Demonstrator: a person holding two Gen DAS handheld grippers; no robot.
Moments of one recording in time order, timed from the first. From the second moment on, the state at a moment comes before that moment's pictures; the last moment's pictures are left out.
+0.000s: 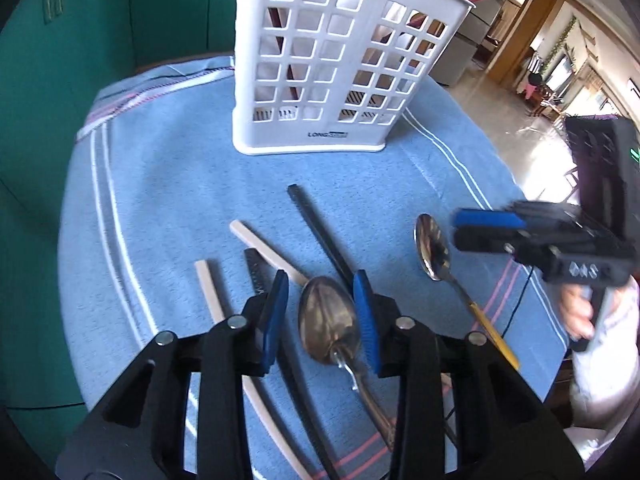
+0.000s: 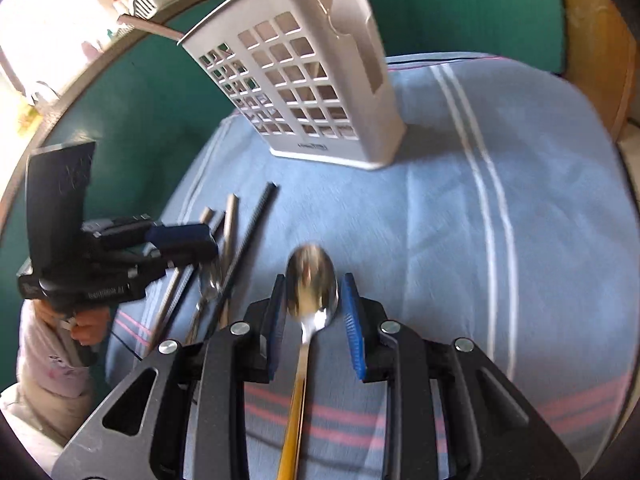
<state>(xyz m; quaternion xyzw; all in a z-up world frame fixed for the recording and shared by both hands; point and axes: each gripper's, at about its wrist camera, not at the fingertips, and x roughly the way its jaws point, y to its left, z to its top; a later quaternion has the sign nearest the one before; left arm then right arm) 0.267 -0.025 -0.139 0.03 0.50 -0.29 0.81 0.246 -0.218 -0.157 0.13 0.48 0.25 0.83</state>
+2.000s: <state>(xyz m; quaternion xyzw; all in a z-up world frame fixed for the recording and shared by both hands) 0.218 -0.011 0.132 0.07 0.11 0.02 0.99 0.218 -0.188 0.101 -0.04 0.19 0.05 0.98</state>
